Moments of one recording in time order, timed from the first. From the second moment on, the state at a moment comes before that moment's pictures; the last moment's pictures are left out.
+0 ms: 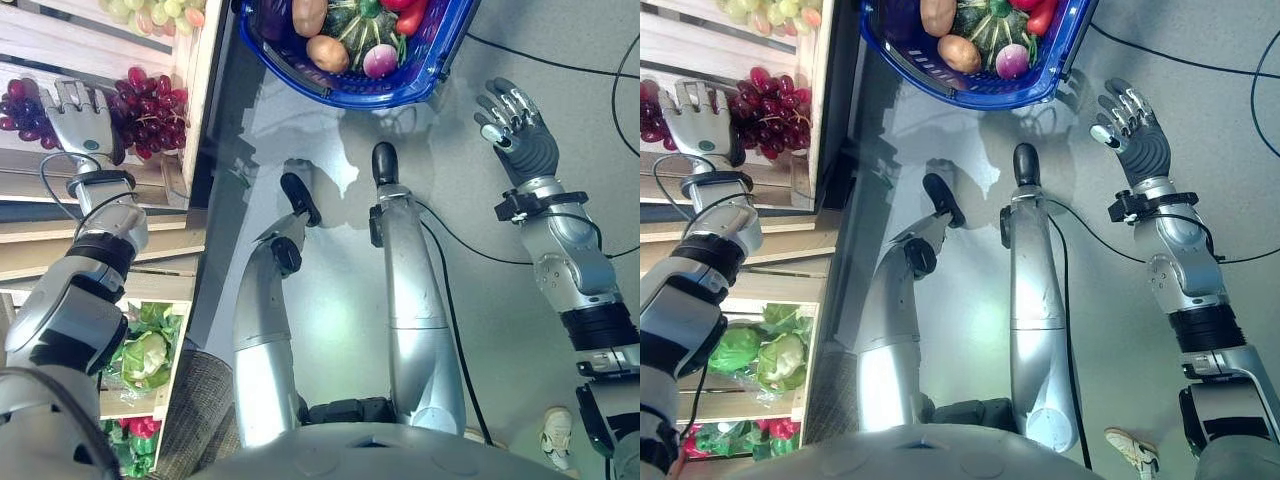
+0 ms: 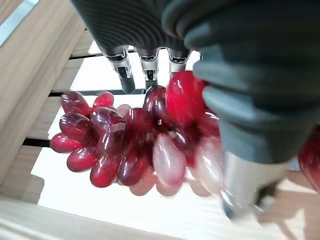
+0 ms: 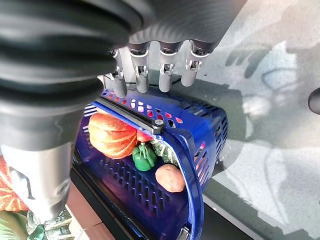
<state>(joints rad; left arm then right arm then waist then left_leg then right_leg) -0.86 0.77 -0.64 0.94 0.81 0.59 0.44 -0.37 -0.73 0.11 0.13 0.77 -0.14 0.04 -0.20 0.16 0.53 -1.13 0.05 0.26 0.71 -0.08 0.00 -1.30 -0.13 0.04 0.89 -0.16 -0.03</state>
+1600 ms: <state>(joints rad) -0.40 0.77 -0.31 0.42 0.09 0.13 0.03 -0.34 -0.97 0.11 -0.18 -0.36 -0.16 -0.06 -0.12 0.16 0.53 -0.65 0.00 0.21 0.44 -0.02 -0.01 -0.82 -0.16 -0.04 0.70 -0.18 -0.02</state>
